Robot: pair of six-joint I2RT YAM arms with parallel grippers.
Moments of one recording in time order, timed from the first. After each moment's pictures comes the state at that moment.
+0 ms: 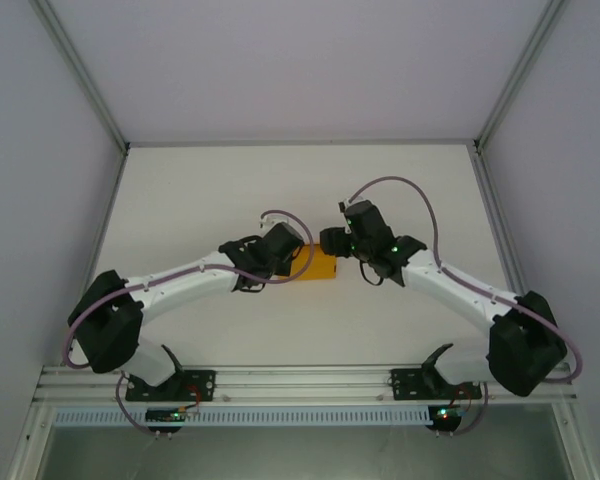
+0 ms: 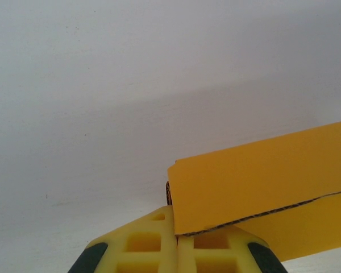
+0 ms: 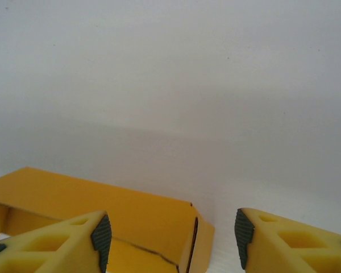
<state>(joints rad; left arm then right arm) -0.92 1.50 1.02 -0.51 -0.44 -0.62 0.65 1.34 0.91 -0.29 0.08 0.45</state>
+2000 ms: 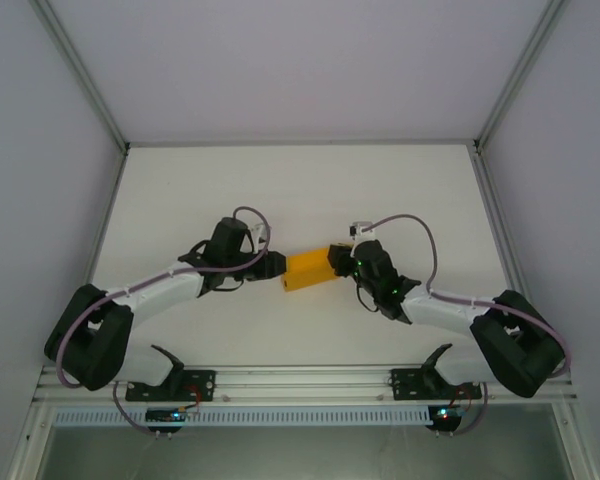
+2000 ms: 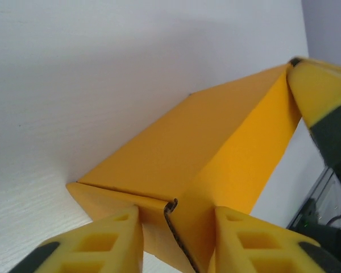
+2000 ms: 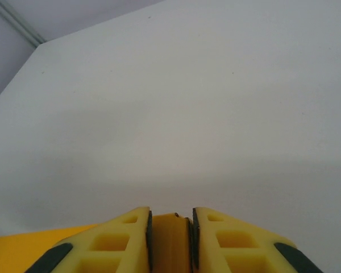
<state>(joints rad) -0.59 1.38 0.67 -0.05 0.47 -0.69 0.70 1.33 0.44 0.45 0.16 0.53</state>
